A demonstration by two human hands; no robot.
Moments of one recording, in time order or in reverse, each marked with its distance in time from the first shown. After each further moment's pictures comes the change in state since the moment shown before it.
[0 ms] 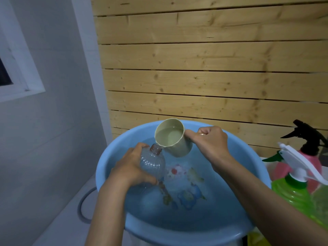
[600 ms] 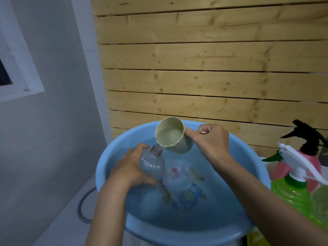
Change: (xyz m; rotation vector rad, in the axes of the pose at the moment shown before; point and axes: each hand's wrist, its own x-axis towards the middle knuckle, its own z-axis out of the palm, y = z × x) left_hand -0.001 0.000 0.000 0.037 0.002 0.011; right_hand 0.002 0.002 0.001 -0.038 0.096 -0.108
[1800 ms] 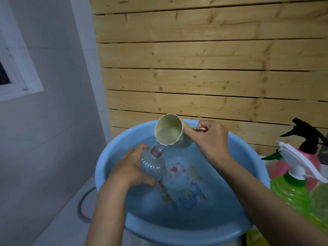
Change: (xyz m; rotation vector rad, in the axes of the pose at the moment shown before) left_hand 0.001 -0.002 0.002 0.034 -0.017 0.005; right_hand 0.003 0.006 0.004 -0.072 0.060 -0.139
